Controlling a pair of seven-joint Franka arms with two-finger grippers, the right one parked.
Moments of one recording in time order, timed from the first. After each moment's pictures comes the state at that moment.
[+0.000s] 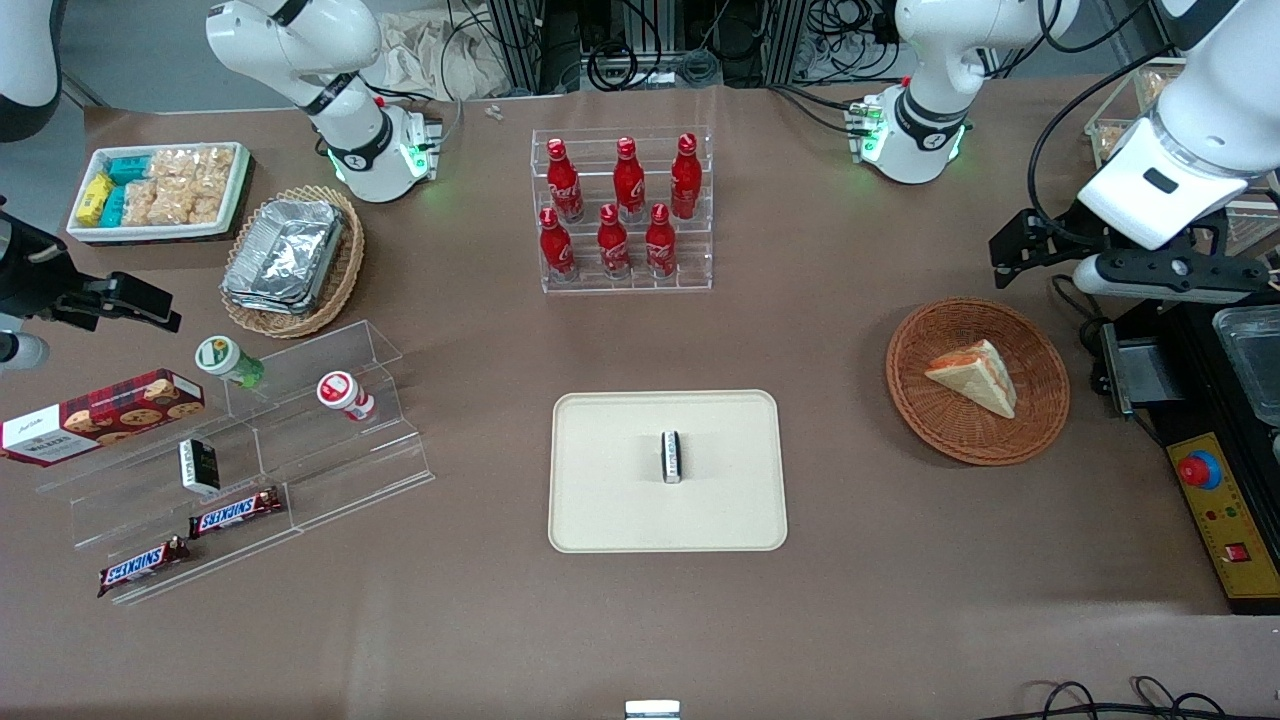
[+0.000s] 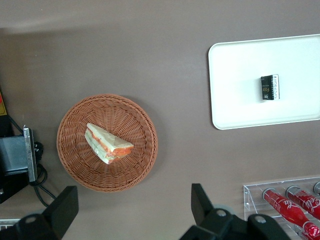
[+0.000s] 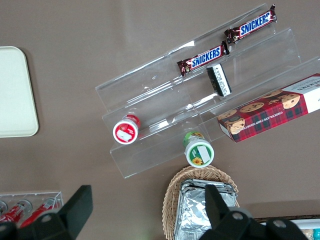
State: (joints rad) arm -0.07 -0.04 -0.13 -1.59 -0.03 1.60 -0.10
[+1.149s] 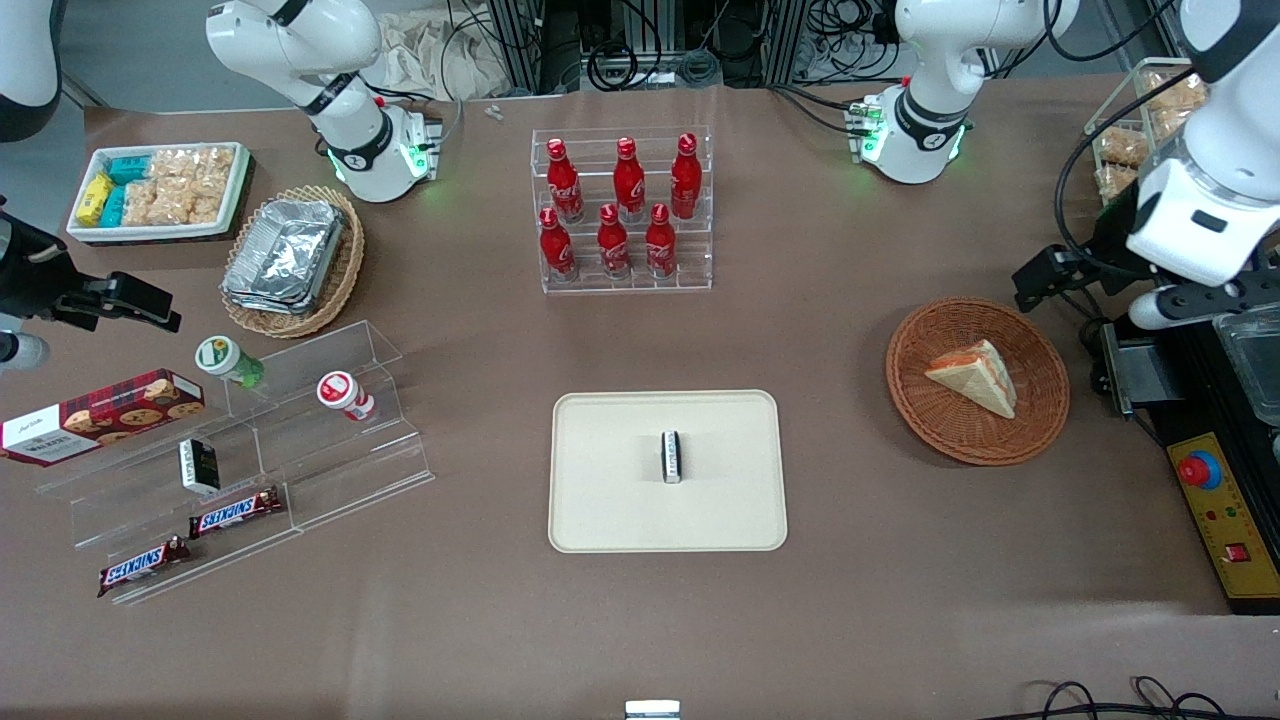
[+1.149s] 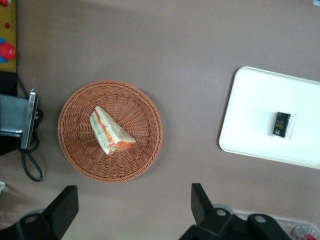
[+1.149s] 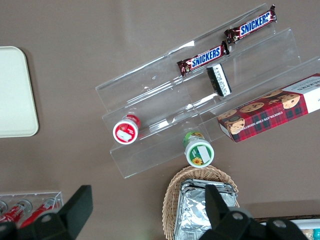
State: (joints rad) arm -0.06 -0.02 -0.06 -1.62 -0.03 1.62 -0.36
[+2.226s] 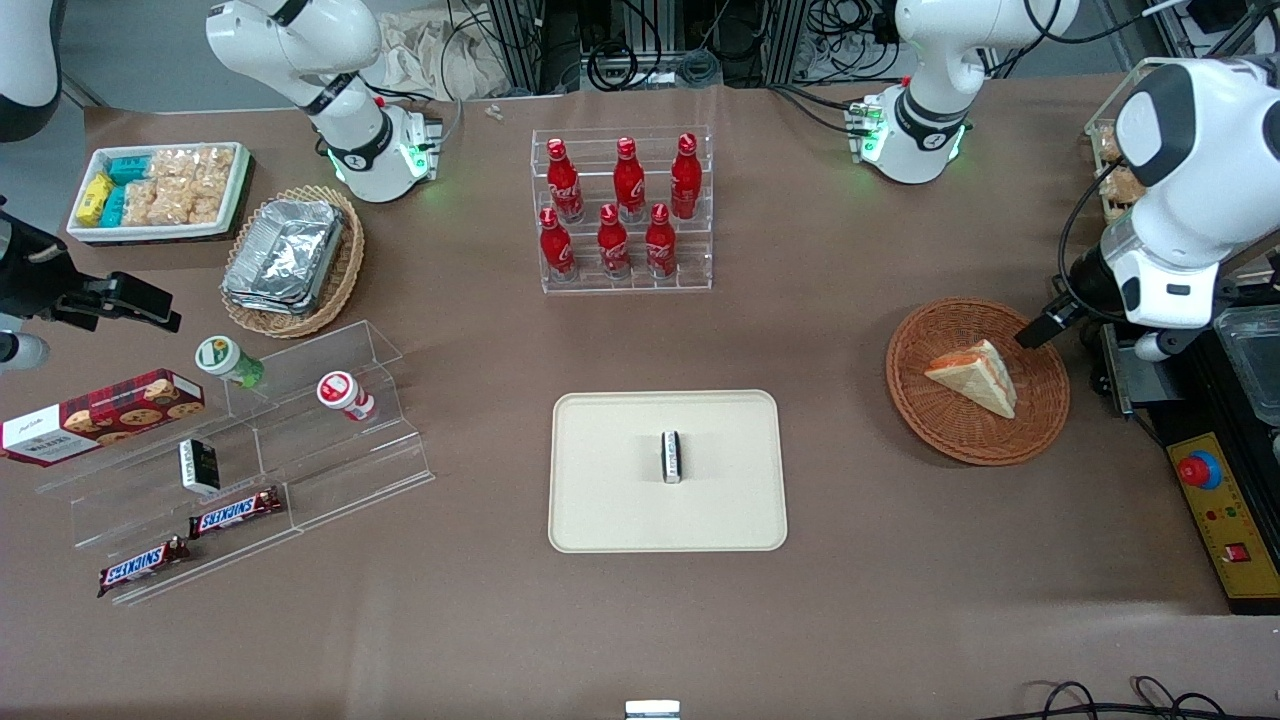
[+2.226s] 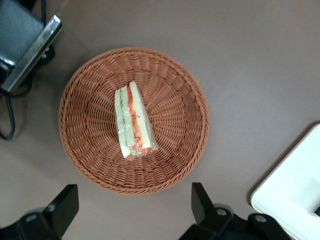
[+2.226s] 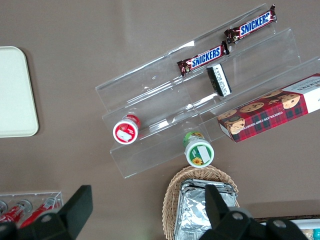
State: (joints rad) arm -0.06 -0.14 0.05 -2.19 -0.03 2.05 -0.68
